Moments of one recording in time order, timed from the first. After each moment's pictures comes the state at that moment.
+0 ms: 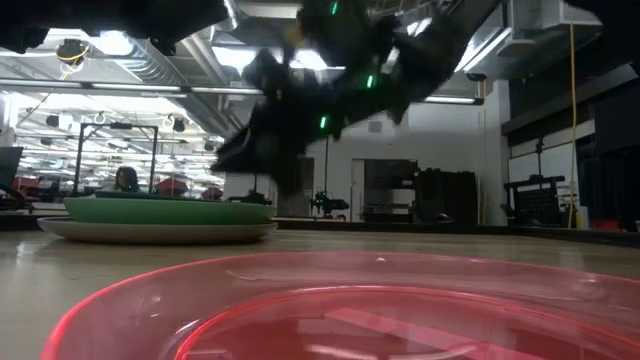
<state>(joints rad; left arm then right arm) -0.36 0.99 0.30 0.81 -0.53 0.18 0.07 2.13 1.28 0.48 0.20 -0.66</state>
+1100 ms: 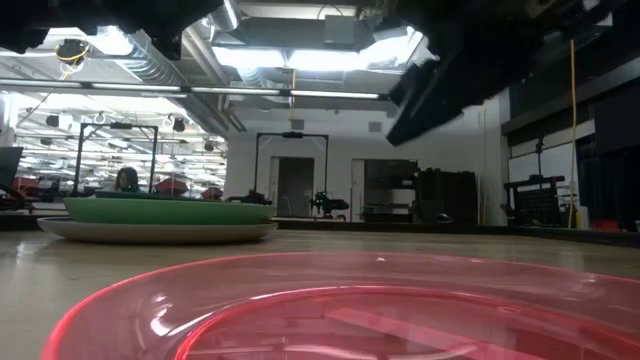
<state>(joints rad) -0.36 0.99 0.30 0.80 -0.38 0.02 0.32 1.62 0.96 -0.11 -0.07 0.13</state>
